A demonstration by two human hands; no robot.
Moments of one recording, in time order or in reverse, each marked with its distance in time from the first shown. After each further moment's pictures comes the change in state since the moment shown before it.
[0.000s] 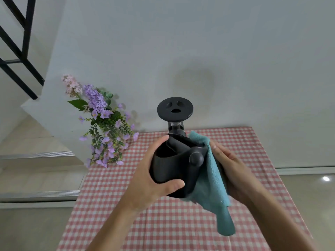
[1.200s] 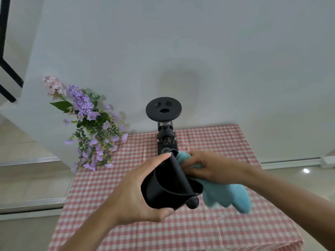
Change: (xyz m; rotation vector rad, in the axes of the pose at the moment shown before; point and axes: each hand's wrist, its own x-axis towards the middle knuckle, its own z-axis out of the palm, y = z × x) left_hand -0.015 0.003 -0.018 0.459 -0.257 0.078; right_hand 0.016 -0.019 -0.014 -1.305 -0.444 -0.030
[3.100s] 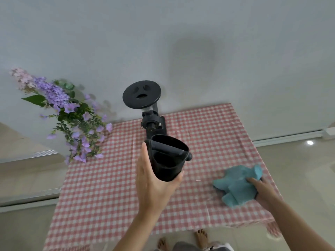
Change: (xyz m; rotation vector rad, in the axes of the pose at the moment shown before) left_hand 0.044 -0.019 0.158 0.207 0.601 -0.282; right_hand -0.146 0.298 0.140 1.181 0.880 1.048
